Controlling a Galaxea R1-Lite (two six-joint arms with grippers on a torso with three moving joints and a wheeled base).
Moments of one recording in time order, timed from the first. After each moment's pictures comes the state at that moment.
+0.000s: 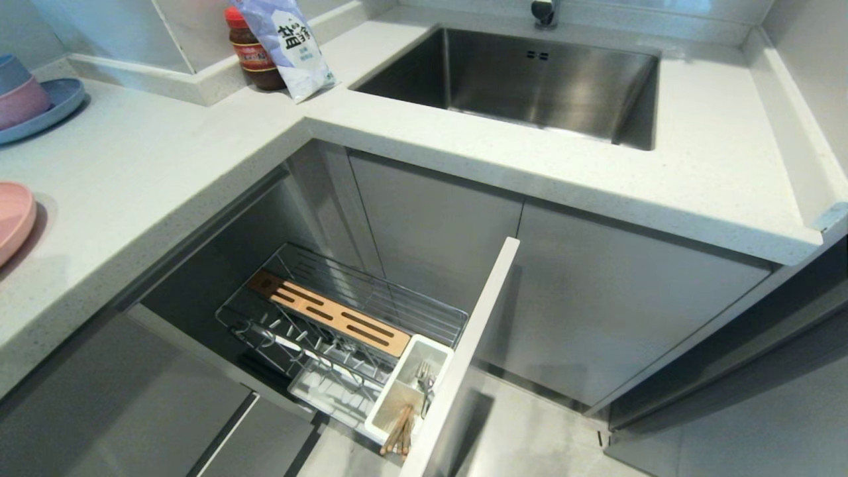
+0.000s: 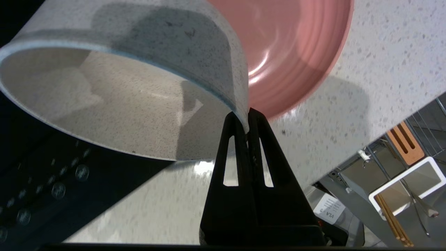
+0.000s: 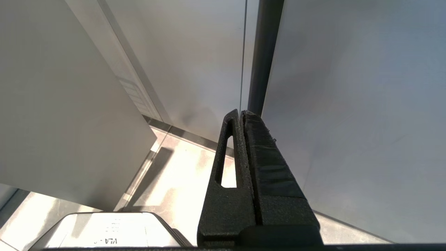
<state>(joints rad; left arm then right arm) 0.96 1.52 -1.93 1.18 -0.47 0.28 0.00 0.00 0.00 0.00 0.00 0.03</state>
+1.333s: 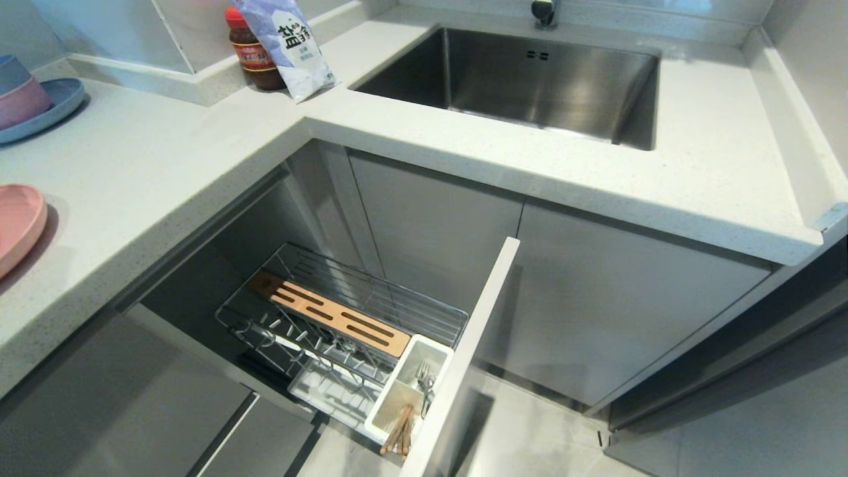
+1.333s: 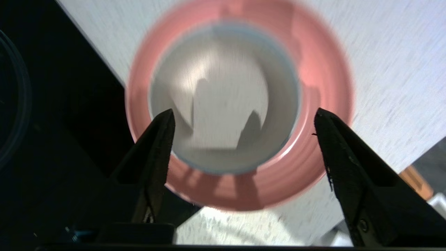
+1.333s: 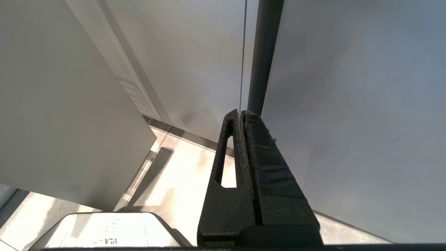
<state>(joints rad) 0.91 1.52 -1.94 0.95 -0.47 0.19 0.00 0.00 0.00 0.00 0.00 0.03</state>
